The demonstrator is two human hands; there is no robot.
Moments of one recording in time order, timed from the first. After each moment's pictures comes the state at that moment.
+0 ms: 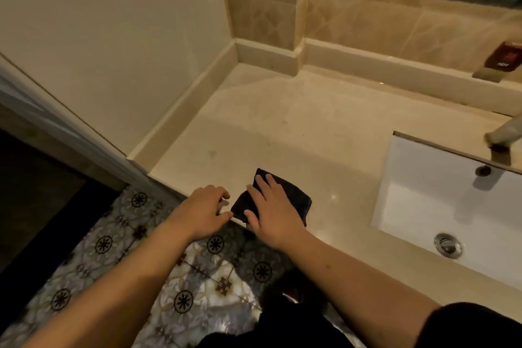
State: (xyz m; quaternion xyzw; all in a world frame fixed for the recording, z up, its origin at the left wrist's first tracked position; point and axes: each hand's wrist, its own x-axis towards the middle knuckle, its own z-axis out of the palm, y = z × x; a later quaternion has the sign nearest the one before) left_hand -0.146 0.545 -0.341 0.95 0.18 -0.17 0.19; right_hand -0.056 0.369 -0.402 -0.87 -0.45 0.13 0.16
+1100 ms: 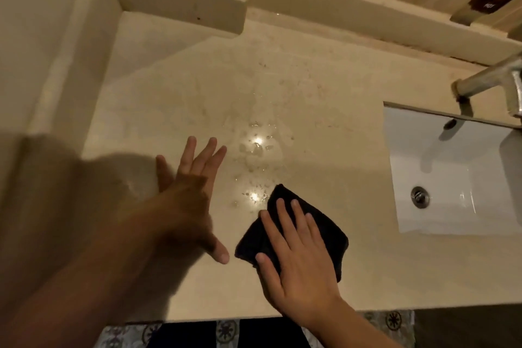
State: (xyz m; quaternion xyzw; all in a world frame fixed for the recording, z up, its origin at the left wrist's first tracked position) left_hand 0.054 0.657 -0.410 0.90 -0.12 -0.38 0.18; right_hand -0.050 0.415 -0.435 -0.97 -0.18 0.13 0.08
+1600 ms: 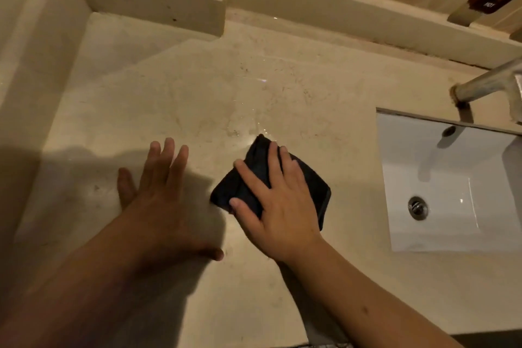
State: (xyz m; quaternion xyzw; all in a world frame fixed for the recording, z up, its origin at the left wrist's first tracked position) left_hand 0.049 0.640 -0.433 0.97 0.00 -0.20 0.16; right_hand 0.064 0.417 -0.441 -0.98 -0.17 0.08 0.09
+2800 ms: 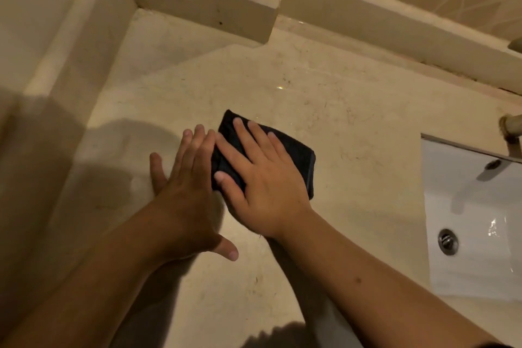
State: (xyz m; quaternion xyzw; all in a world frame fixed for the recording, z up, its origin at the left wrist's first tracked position) left_hand 0.084 0.660 -0.424 0.93 -0.02 -0.27 0.22; right_hand 0.131 0.498 -0.444 -0.95 -0.29 0.06 0.11
